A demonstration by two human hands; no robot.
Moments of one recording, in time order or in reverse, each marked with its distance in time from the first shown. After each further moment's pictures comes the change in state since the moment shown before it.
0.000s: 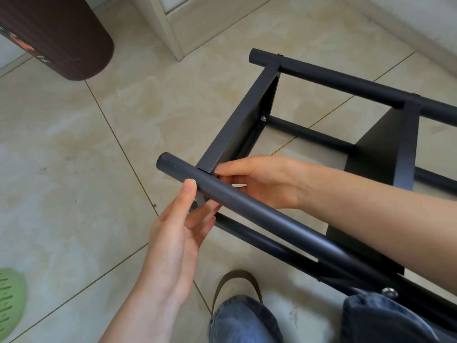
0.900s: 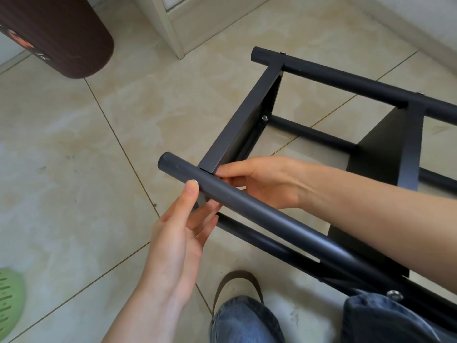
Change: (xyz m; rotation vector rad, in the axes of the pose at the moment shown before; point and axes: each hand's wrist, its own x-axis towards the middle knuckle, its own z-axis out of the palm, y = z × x) left_hand 0.002 -0.001 -0.003 -0.051 -0.022 -0.016; right_hand 0.001 -0.002 0.001 -0.051 -0.078 0.063
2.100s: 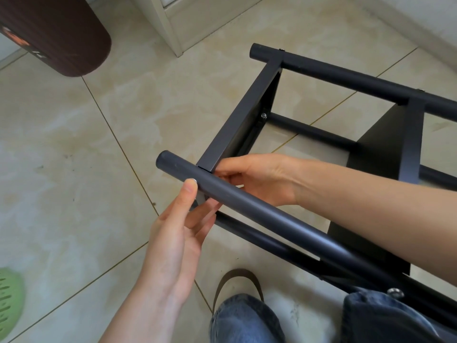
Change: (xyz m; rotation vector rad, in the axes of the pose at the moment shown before) left_hand 0.001 0.000 0.000 -0.017 -0.006 -0.001; right_hand 0.007 0.000 0.003 -0.067 0.047 -0.032
